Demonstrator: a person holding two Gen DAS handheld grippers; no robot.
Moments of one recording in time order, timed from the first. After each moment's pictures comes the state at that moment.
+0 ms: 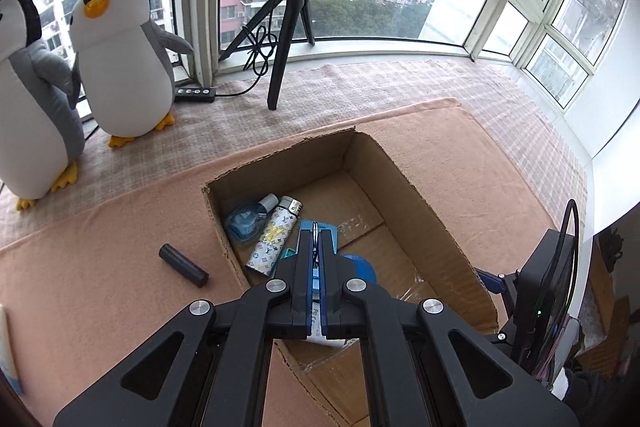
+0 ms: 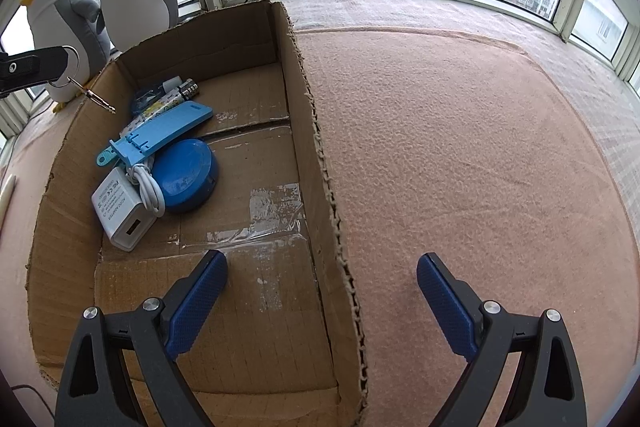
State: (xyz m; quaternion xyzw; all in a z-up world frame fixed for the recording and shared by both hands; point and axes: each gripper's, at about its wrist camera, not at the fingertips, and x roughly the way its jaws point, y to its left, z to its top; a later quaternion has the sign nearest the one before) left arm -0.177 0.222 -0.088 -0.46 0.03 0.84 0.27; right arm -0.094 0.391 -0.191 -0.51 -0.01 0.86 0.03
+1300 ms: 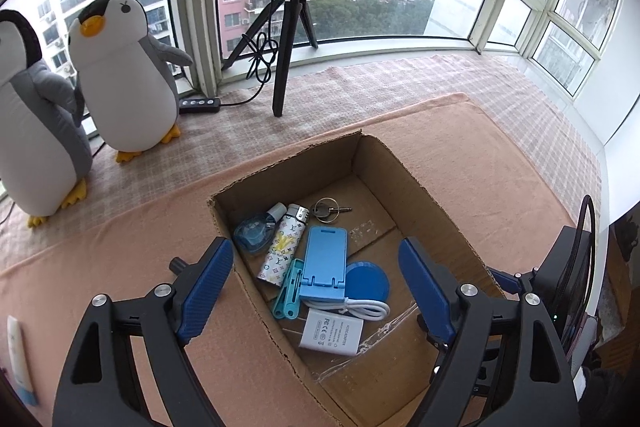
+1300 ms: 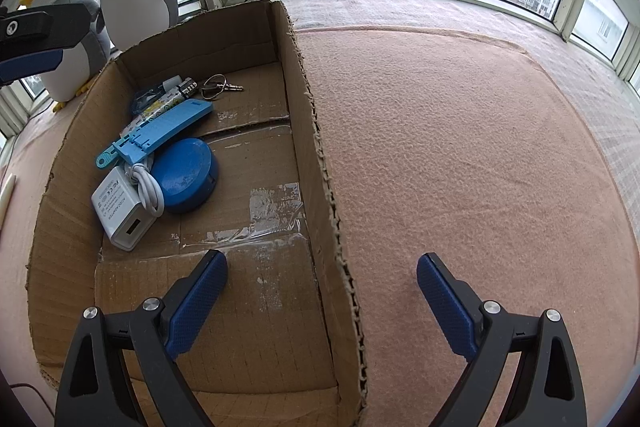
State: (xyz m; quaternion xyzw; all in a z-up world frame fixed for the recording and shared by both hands) left arm -0.180 0.225 -0.086 -0.45 0.06 0.85 0.25; right arm -0.096 0.391 -0.191 -0.51 -0.01 0.86 0.03
